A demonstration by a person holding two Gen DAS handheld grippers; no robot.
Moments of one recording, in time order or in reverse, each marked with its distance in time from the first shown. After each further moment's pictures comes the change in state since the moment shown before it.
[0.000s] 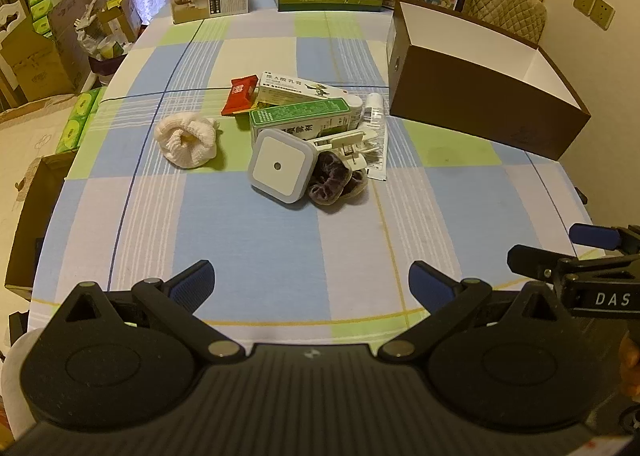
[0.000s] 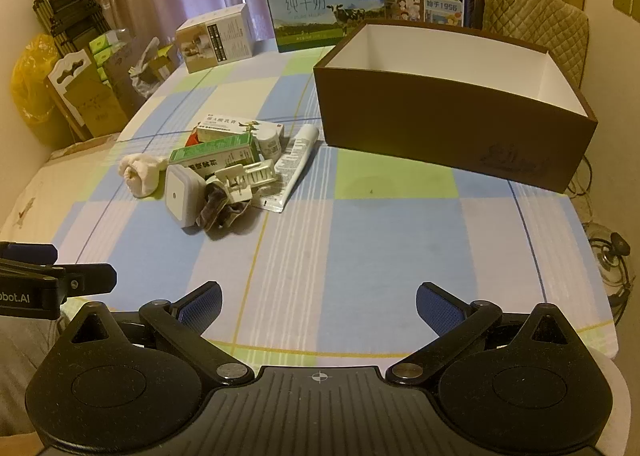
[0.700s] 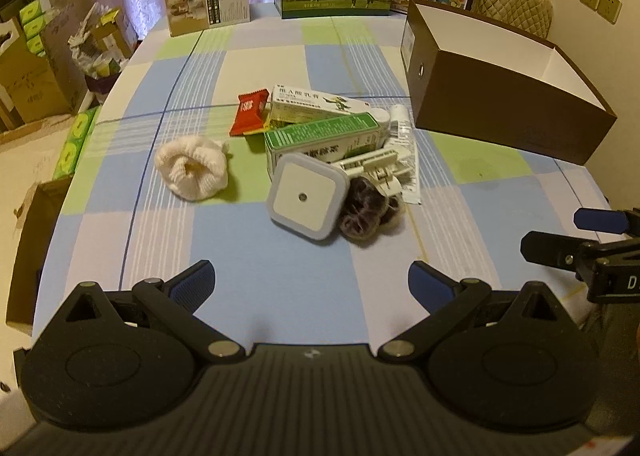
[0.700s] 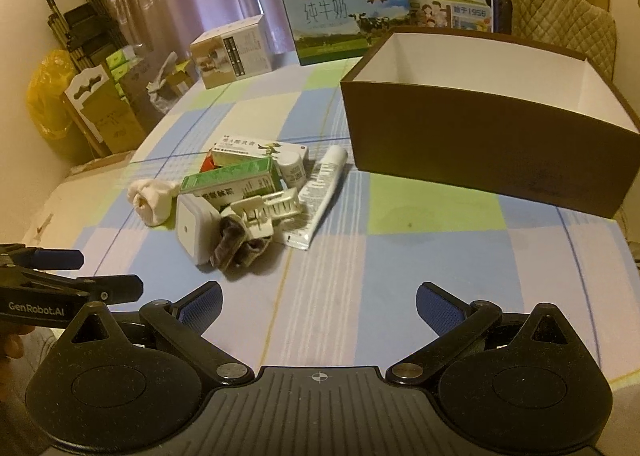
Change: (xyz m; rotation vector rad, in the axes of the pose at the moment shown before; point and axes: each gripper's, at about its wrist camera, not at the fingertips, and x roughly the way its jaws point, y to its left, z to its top) left arm 0.043 0.023 0.027 0.045 -0.028 0.023; right arm 0.046 0.002 0.028 0.007 -0.040 0.087
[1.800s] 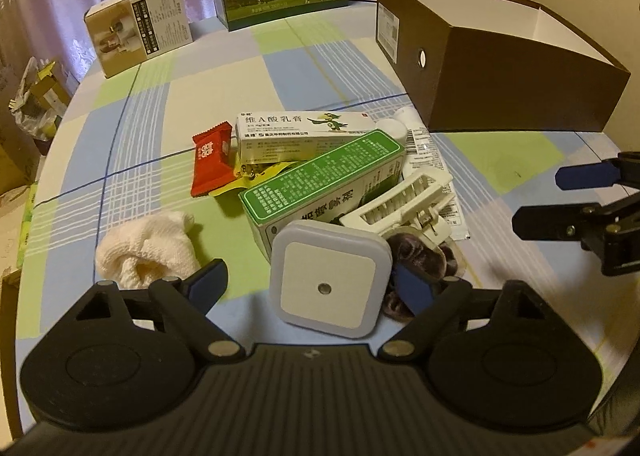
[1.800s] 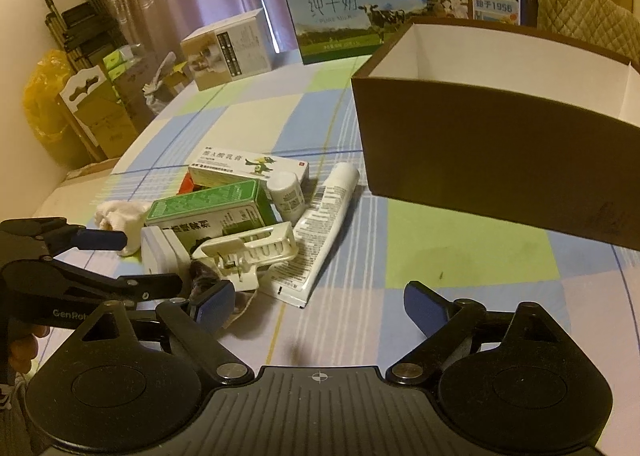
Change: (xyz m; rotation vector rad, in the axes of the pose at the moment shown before) left arm 0.099 0.014 0.044 0.207 -0.038 -0.077; right arm 0.080 -0.009 0.030 -0.016 -0.011 0.024
